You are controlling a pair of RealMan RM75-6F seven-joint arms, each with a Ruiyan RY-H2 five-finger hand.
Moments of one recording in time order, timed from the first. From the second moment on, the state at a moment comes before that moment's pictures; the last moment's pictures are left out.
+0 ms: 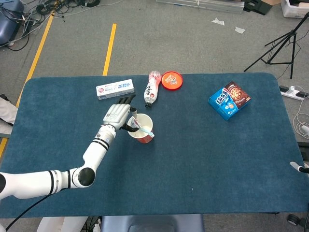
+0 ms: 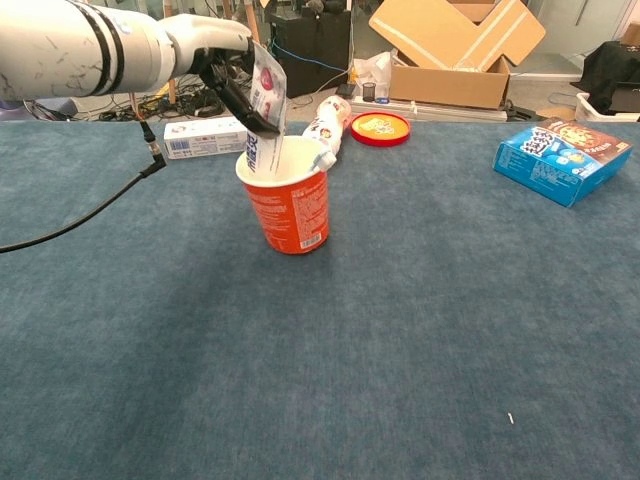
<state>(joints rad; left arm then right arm) -1.17 -1.42 -0.30 -1.57 0.41 0.90 0.44 0.09 -1.04 0.09 -1.24 -1.45 1.38 0.45</state>
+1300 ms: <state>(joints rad) -1.22 -1.56 -0.25 -1.38 0.34 0.81 0.48 0.09 -1.07 0.09 -1.14 -1.44 1.35 0.55</state>
